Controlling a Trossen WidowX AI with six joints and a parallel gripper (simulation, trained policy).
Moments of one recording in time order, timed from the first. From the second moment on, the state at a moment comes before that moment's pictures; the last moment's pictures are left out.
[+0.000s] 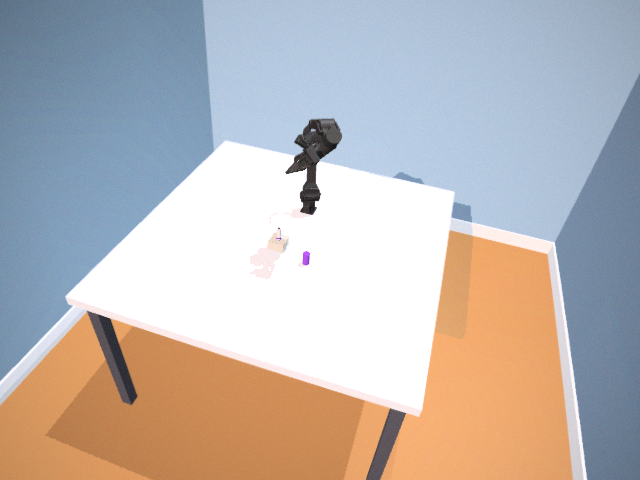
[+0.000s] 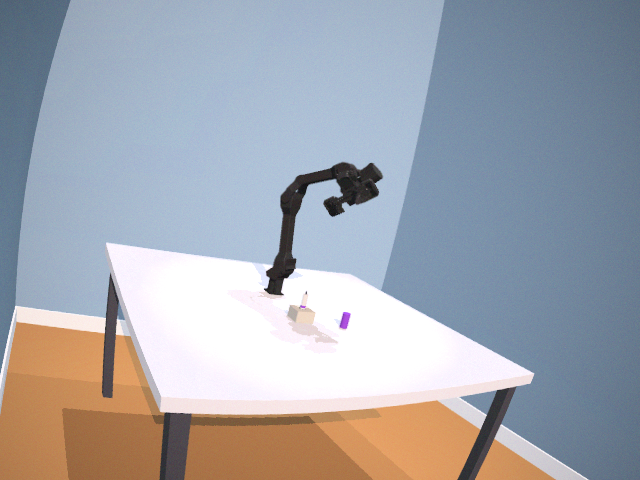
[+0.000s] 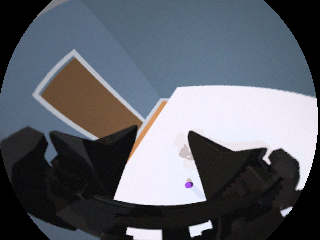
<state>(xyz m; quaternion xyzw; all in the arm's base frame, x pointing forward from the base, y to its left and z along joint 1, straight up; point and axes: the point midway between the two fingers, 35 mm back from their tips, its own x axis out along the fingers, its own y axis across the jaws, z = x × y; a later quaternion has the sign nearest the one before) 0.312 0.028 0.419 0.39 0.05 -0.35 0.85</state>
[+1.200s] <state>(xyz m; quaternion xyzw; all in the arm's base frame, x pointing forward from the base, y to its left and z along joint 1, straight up) 0.357 0.076 0.316 0.41 0.21 -0.38 0.80</state>
